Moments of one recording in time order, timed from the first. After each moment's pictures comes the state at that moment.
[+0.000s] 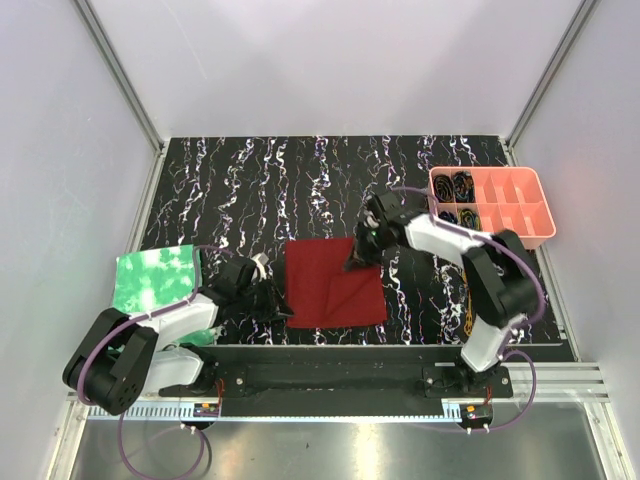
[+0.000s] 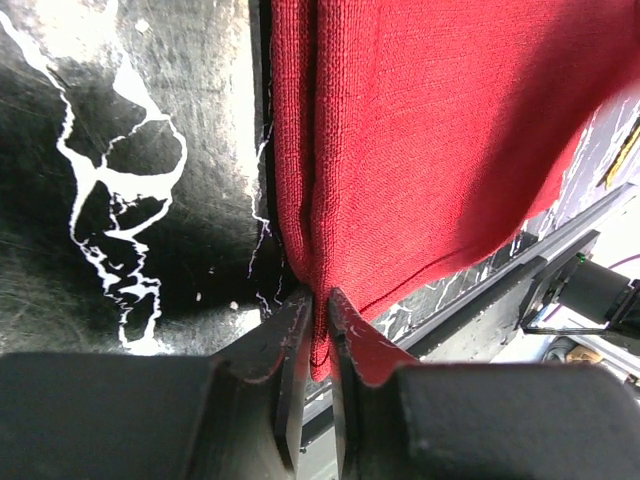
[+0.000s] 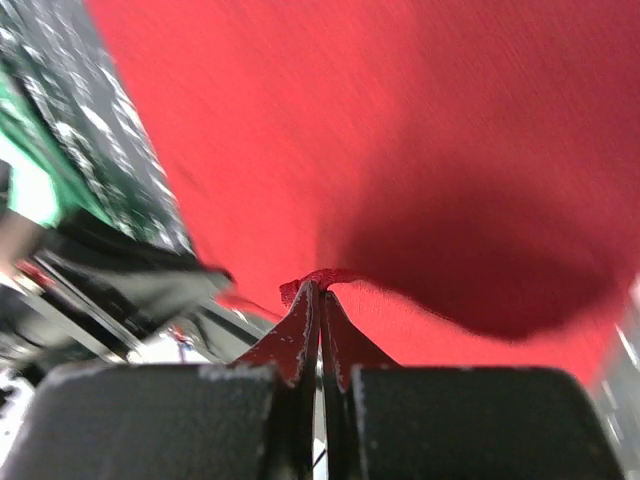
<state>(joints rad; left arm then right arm) -0.48 1.20 0.32 -0.05 0.42 -0.83 0.52 1.70 1.04 -0.43 -0.43 0.75</state>
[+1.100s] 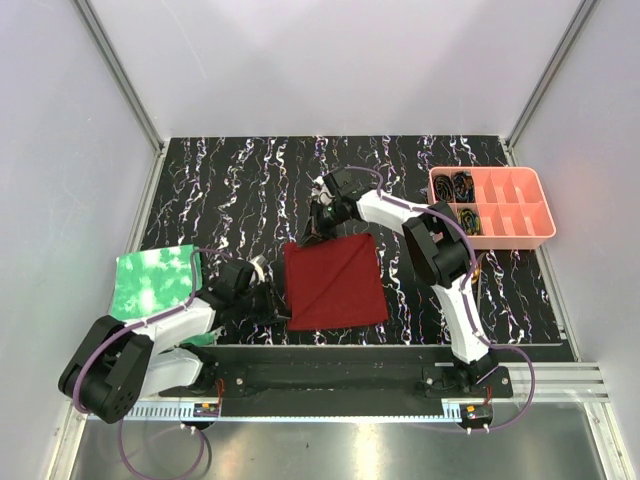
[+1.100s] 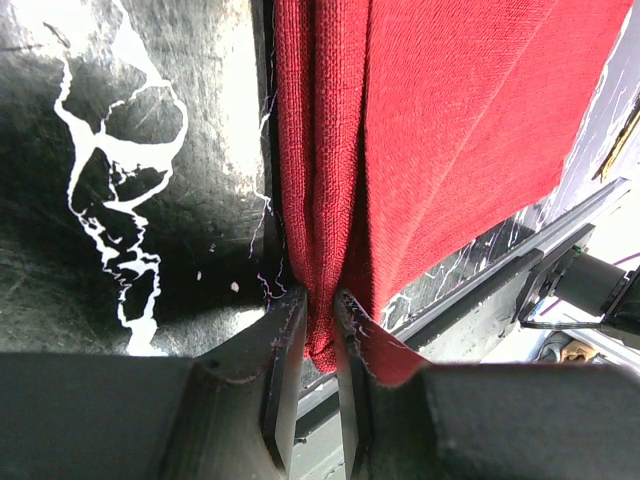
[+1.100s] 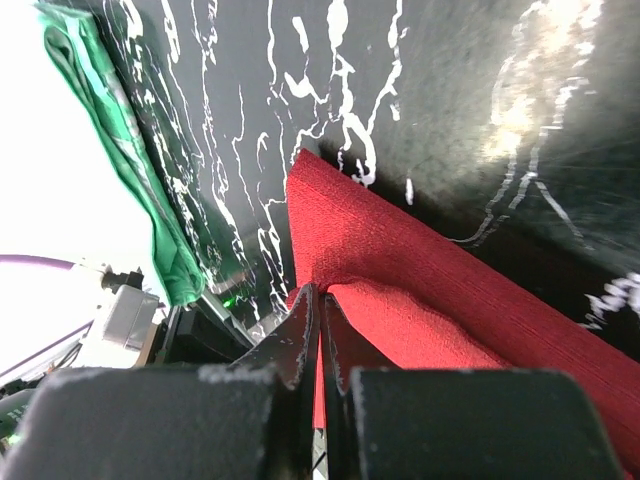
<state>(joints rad) -0.49 1.15 0.29 -0.06 0.43 -0.84 0.60 2.27 1.70 -0.41 -0.64 0.71</state>
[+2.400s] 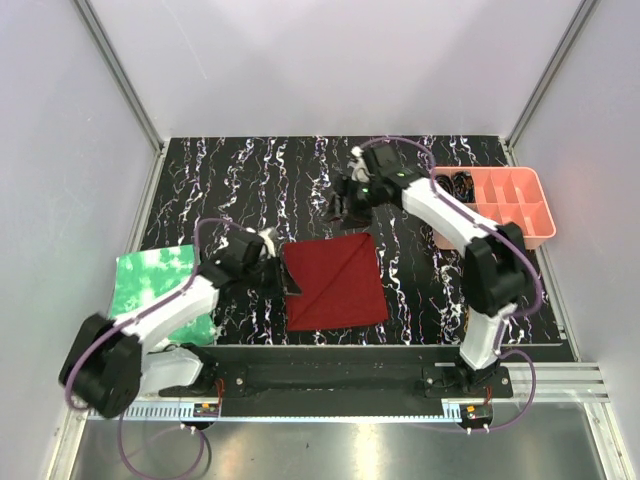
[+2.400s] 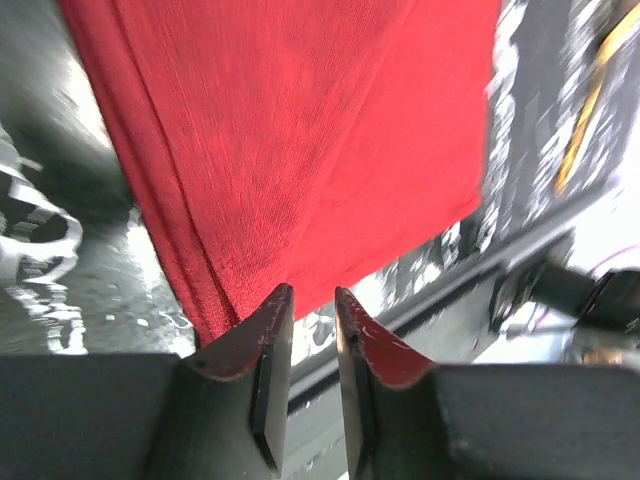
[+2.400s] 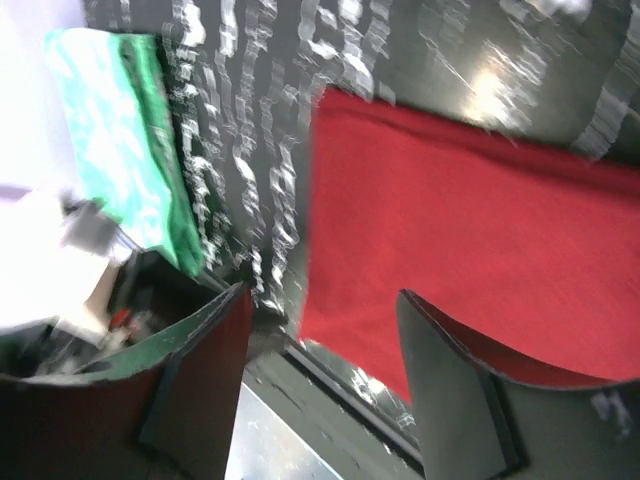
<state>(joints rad) -0.53 1.13 0.59 -0.28 0.34 -0.75 0.52 1.89 1.60 -0.61 -0.49 0.60</state>
